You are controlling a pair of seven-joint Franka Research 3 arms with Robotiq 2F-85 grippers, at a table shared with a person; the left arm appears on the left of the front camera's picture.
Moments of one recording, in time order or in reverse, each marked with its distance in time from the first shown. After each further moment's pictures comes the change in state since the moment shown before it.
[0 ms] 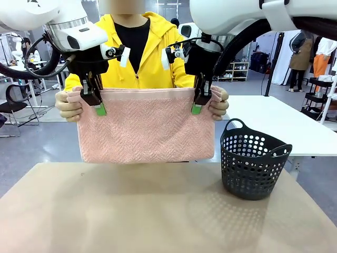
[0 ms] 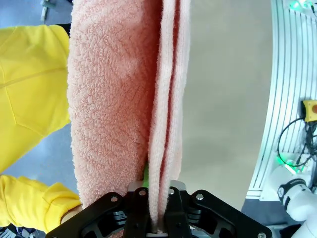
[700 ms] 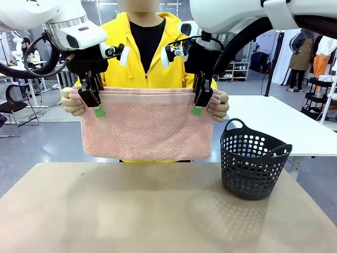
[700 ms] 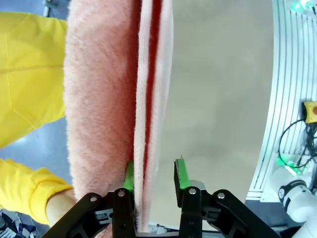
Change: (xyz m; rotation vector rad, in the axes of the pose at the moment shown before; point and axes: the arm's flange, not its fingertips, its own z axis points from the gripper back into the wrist) left arm -0.001 -0.001 0.007 0.016 -0.007 0.008; right arm 0.001 0.003 0.008 -0.018 -0.007 0.004
